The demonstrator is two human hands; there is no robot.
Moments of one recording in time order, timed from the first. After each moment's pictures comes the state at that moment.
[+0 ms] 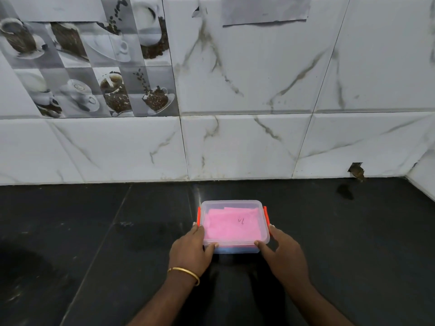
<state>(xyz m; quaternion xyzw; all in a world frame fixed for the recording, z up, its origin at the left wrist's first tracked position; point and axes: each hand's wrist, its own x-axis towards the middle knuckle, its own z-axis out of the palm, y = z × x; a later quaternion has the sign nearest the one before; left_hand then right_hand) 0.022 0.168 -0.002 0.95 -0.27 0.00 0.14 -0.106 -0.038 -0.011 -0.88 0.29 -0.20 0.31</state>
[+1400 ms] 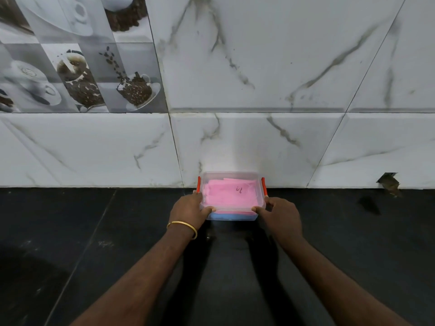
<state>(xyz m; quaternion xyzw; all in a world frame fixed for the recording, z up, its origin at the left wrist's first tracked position) 0.189 0.078 0.010 0.94 -0.26 -0.01 0.20 0.068 -0.134 -0.010 -0.91 0.30 -0.17 0.23</state>
